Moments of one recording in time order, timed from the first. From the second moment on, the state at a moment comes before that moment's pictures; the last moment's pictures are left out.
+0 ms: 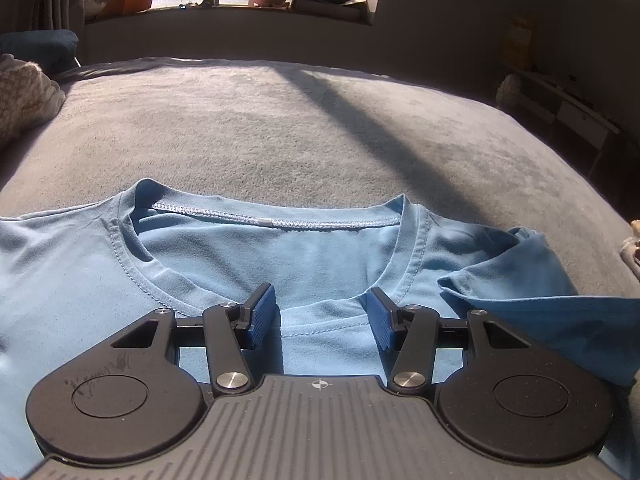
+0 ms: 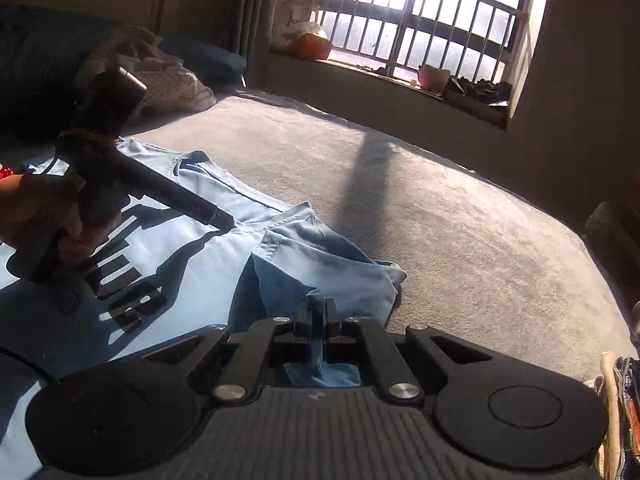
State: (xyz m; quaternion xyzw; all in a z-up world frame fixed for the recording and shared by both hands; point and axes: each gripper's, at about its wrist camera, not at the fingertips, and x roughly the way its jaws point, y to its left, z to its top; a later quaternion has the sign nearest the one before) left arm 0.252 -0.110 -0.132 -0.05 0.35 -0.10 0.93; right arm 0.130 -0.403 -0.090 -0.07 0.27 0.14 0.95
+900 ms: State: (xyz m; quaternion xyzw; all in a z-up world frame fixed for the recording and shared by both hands) left arm 0.249 -0.115 -0.137 -0.03 0.34 -0.09 0.93; right arm 0.188 -0.519 -0.121 0.20 0.30 -0.04 0.93
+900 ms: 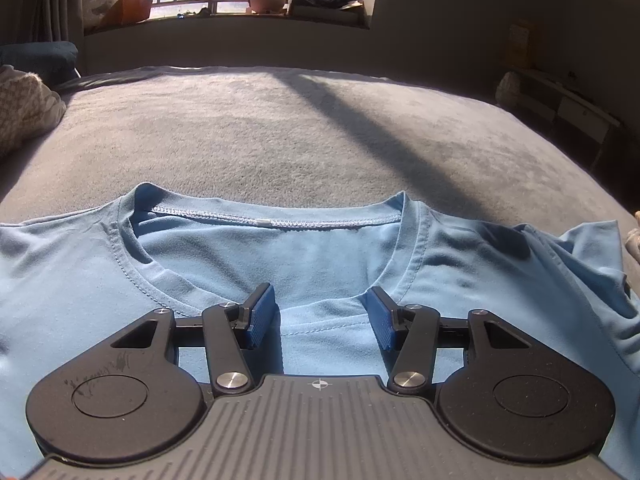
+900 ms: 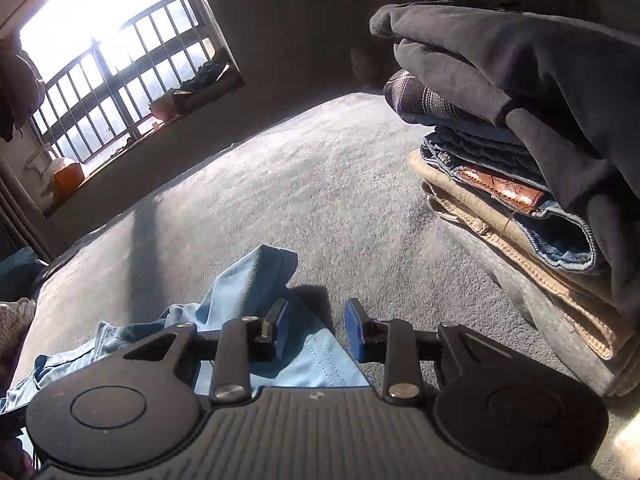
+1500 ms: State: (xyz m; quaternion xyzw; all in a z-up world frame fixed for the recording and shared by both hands) left arm 0.256 -0.177 -0.074 0.02 0.29 -0.22 0.93; right arm 0.163 -0.534 -0.126 0.21 0.36 -0.06 0.91
